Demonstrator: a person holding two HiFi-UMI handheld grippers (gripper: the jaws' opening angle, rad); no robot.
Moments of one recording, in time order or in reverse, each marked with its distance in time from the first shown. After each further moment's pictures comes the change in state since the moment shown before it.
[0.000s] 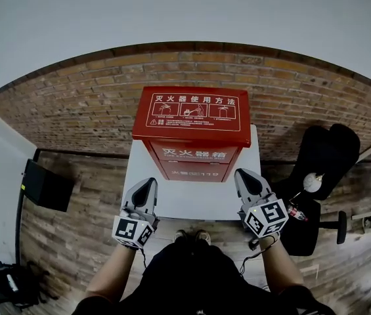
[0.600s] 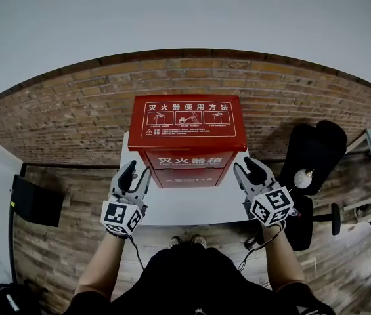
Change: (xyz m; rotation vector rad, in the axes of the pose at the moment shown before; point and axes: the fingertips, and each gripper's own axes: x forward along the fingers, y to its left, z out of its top) left arm 0.046 0.059 0.022 0.056 0.005 -0.064; right arm 0.017 -0.023 0.024 -0.038 0.021 -0.071
